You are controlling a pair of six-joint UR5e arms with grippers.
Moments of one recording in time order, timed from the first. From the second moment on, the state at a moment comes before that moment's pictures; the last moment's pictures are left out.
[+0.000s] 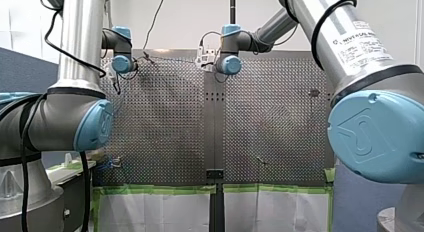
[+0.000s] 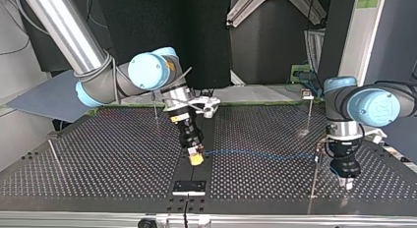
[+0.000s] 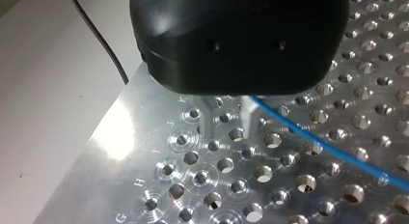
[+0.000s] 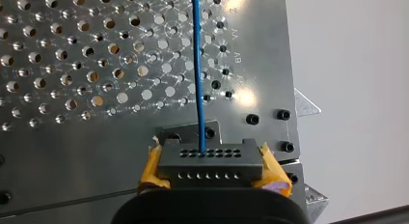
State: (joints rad) left arm 0.16 -1.75 -1.60 -2.71 -1.57 -1.95; right arm 2.29 -1.03 1.15 -0.35 1.55 1.65
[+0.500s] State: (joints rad) left arm 0.15 -1.71 -1.60 -2.80 -1.61 -1.96; right arm 2.29 -1.03 1.15 -0.35 1.55 1.65
